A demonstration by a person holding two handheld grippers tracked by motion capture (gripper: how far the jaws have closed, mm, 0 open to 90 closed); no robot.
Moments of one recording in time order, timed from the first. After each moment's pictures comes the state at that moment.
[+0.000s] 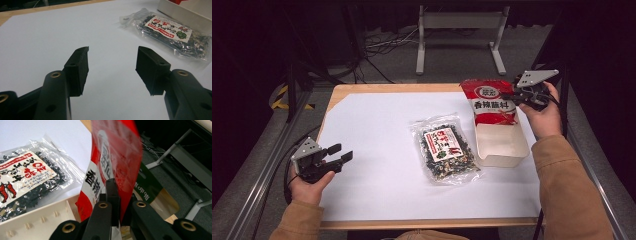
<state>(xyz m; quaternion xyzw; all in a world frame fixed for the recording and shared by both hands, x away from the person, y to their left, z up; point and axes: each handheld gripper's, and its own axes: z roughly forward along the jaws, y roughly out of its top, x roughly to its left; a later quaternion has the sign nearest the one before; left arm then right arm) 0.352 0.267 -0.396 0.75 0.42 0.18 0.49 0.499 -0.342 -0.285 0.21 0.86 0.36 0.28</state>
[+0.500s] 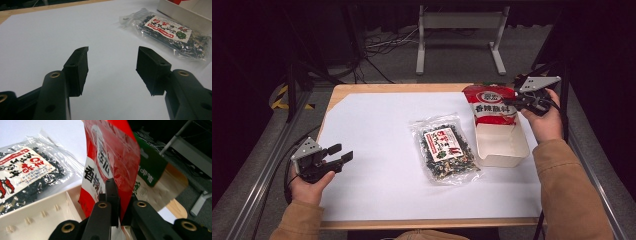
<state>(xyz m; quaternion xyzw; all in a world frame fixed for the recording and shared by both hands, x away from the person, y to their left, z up) 0.352 0.268 -0.396 0.75 0.42 0.18 0.49 0.496 -0.356 -0.304 0.25 0.86 0.36 0.27</state>
